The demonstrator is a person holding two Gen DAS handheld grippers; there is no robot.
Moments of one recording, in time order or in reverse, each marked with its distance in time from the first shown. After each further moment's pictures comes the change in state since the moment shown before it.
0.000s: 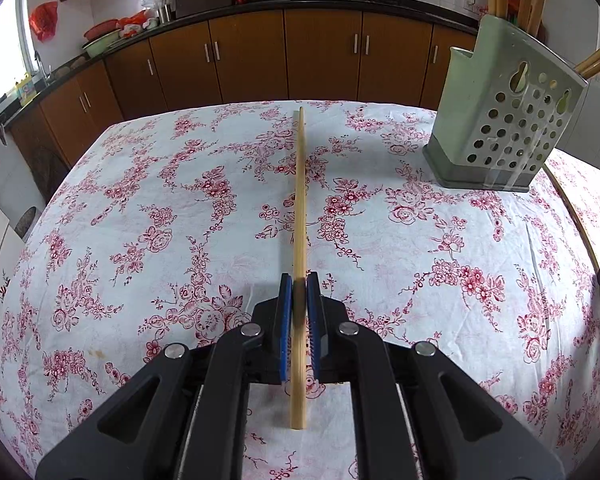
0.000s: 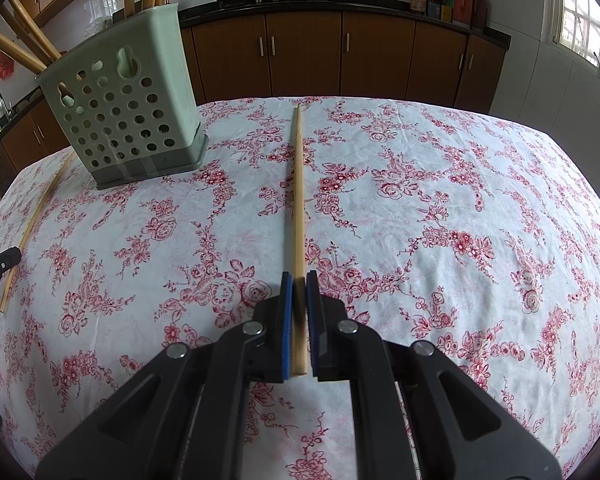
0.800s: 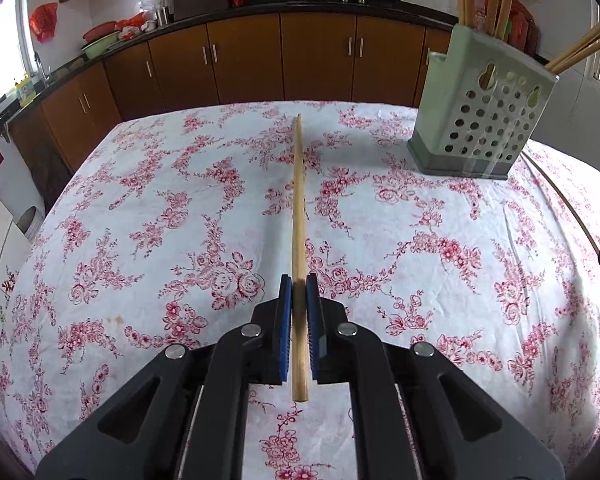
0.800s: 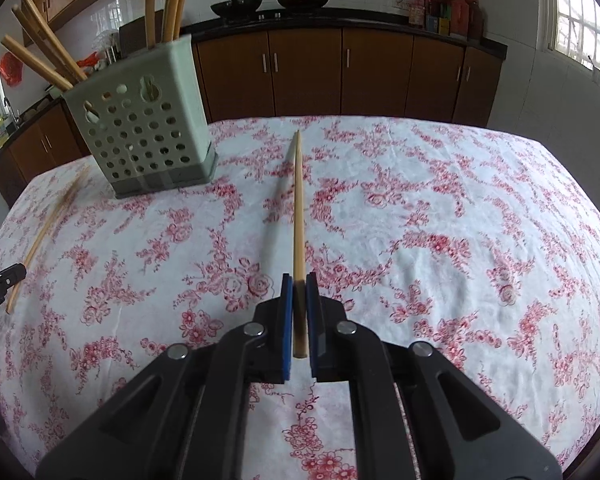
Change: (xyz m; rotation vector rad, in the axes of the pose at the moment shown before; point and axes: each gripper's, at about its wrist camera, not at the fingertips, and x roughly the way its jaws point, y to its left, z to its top) left arm -0.035 0.007 -0.015 0.001 -0.023 -0.026; right arm -0.040 -0.006 -0.006 0.003 -0.083 0.016
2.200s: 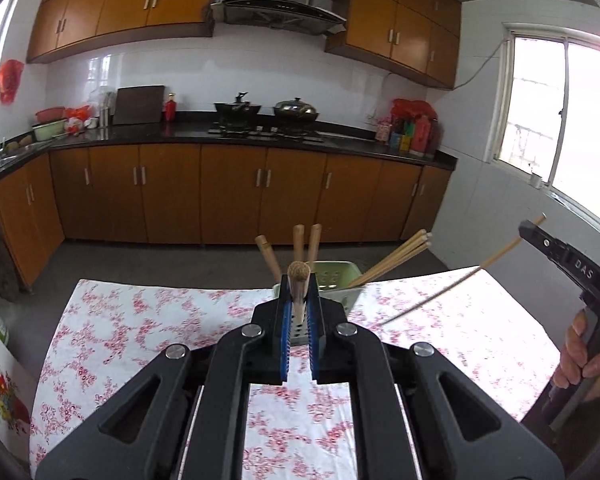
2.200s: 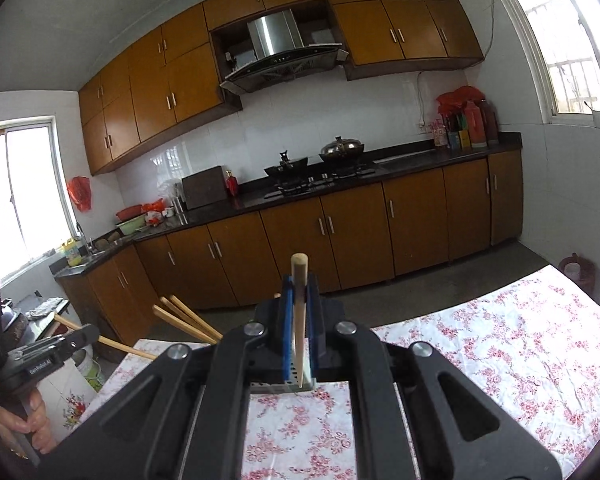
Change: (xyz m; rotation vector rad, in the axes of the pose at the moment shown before) left arm -0.200 -0.035 0.099 0.042 -0.382 -0.331; right arm -0.218 -0.010 0.125 0.098 -0.494 0.260
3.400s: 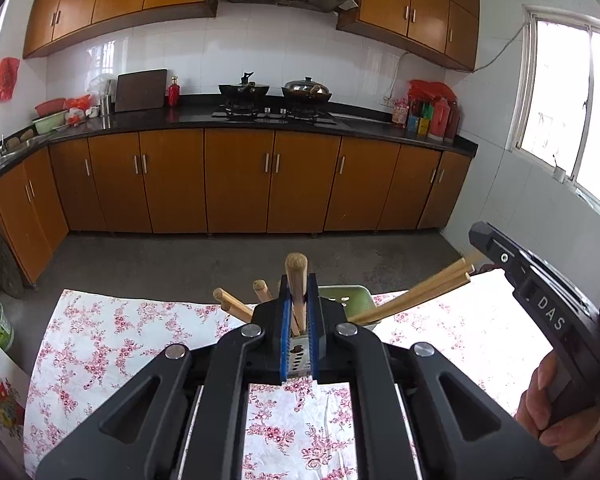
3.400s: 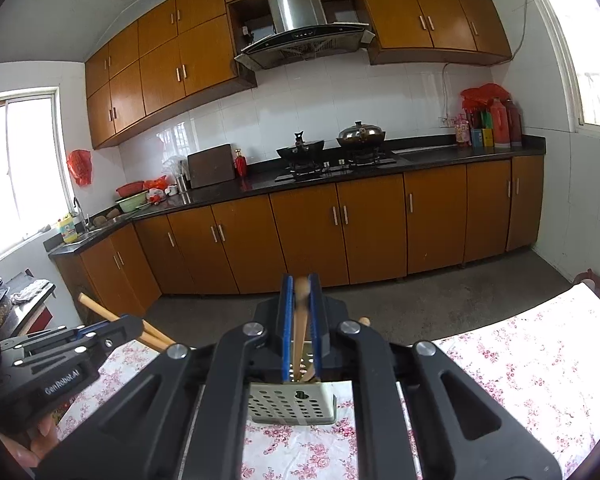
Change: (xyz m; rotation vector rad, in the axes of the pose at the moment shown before) left arm 0.085 -0.008 0.030 -0.020 0.067 0.070; right arm 0.121 0.041 0.001 -0.065 0.067 -0.002
